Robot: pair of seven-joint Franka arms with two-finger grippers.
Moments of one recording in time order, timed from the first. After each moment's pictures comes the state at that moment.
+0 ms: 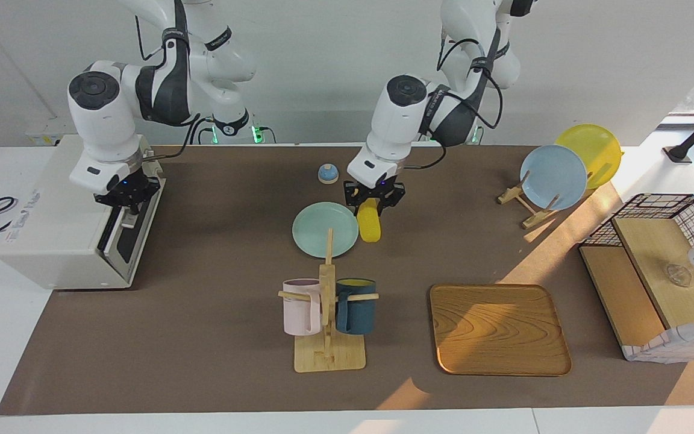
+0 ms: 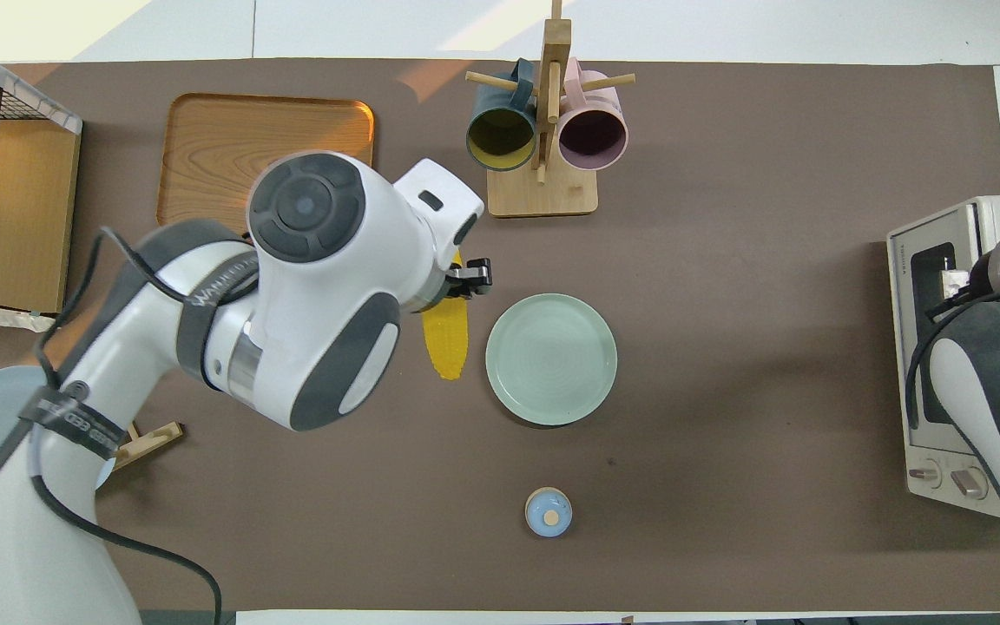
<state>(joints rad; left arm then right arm) -0.65 0.21 -0.09 -1.84 -0.10 2.20 -0.65 -0.14 -0.05 0.07 -2.06 -0.23 2.00 -0.42</state>
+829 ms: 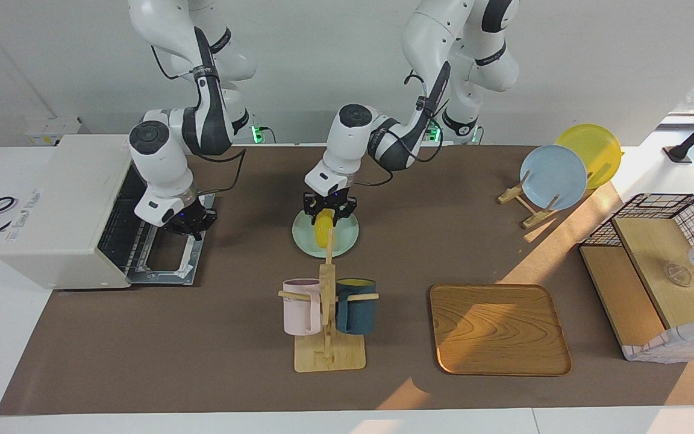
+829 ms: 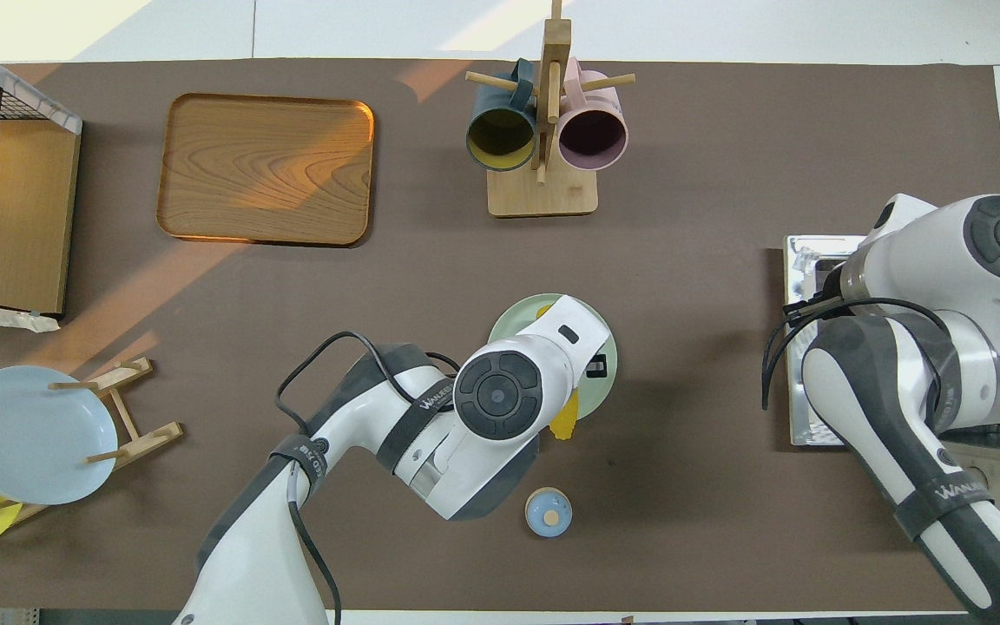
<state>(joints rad) -0.79 0.36 -0.07 -1.92 -0.10 2.55 -0.75 -0.04 0.07 0.07 -2.23 -0.08 2.29 -0.19</state>
